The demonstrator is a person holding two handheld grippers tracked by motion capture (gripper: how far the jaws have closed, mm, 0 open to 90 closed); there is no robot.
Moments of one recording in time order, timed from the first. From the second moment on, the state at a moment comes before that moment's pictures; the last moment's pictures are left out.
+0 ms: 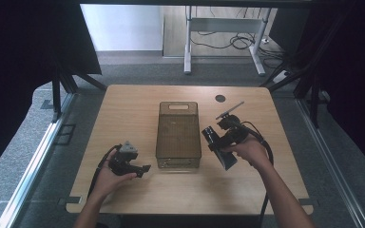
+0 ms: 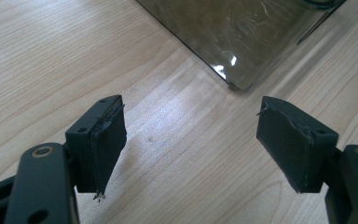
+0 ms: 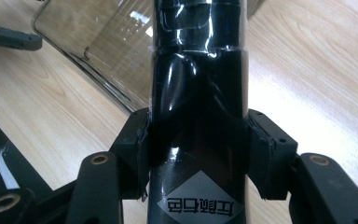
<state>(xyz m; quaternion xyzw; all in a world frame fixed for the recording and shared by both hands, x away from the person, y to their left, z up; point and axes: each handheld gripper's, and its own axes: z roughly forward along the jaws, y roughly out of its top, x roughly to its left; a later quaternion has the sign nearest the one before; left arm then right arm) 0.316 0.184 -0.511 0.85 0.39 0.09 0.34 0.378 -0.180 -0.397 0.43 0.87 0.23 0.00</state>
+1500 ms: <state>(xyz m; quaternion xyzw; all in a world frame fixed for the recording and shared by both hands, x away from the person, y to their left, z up) 0.316 0.184 -0.511 0.85 0.39 0.09 0.35 0.448 -0.087 -0.394 0.46 0.86 0.23 -0.03</state>
